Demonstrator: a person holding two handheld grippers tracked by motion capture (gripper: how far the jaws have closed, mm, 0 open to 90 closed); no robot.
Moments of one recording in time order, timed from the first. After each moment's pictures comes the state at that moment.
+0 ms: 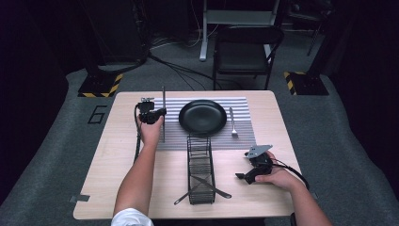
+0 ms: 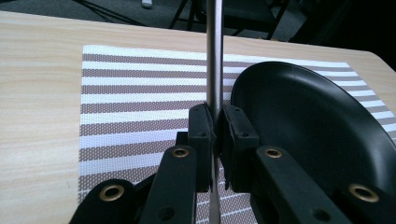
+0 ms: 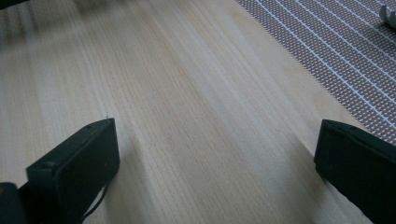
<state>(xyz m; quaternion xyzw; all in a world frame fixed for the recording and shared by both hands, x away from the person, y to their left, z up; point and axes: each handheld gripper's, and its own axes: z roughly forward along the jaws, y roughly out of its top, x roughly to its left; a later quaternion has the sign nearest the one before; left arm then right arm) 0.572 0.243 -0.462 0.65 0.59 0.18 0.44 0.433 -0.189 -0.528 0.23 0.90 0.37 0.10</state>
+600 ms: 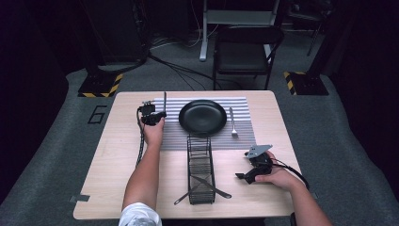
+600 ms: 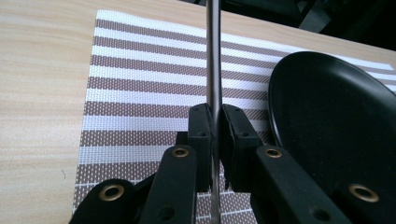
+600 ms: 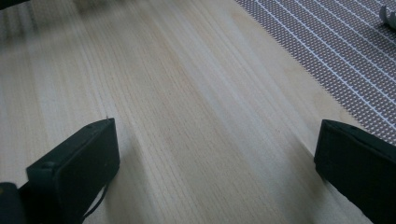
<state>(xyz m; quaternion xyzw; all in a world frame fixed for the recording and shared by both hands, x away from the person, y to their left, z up) 0.587 0.243 -0.492 0.63 0.63 0.17 0.42 0.433 -0.189 -0.528 0.23 0.90 0.37 0.10</state>
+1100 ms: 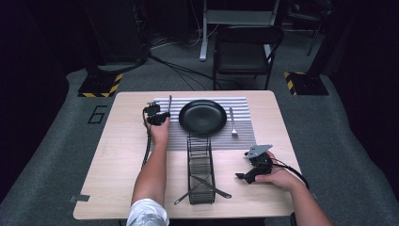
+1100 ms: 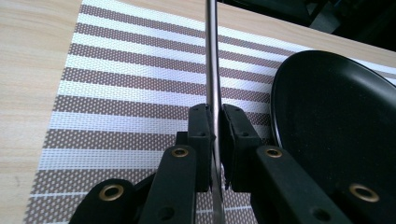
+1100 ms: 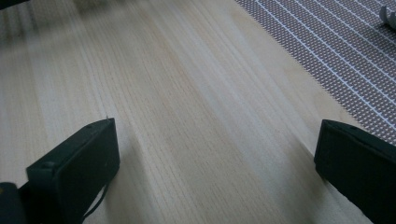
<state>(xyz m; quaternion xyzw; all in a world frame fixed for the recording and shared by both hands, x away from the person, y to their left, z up) 0.598 0.223 -0.505 0.62 0.65 0.18 0.41 0.433 -0.188 -0.528 0.23 0.89 0.37 0.10</state>
